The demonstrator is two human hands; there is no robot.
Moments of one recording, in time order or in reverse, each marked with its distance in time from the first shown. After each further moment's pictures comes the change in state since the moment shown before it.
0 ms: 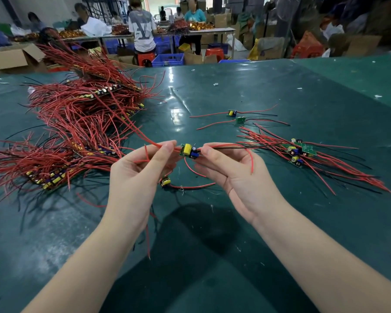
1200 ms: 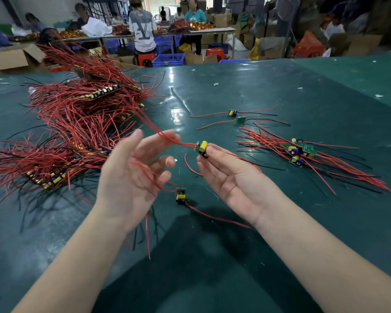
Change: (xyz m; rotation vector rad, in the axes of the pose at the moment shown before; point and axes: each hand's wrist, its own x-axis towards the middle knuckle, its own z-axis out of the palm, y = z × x) left_hand 0.005 0.020 -0.009 -0.323 -0.215 -0.278; right_hand 0.001 -0.004 -0.001 0.264 0.077 0.304
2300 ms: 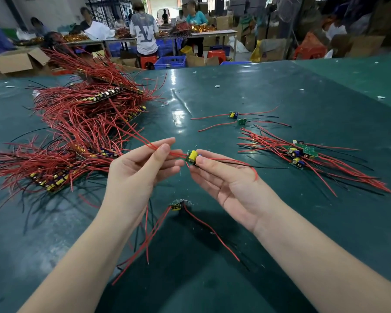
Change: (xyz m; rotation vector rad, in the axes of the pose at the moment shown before) left_hand 0.006 -0.013 -0.001 0.281 0.160 0.237; right_hand -0.002 0.007 0.000 -0.148 -0.106 -0.044
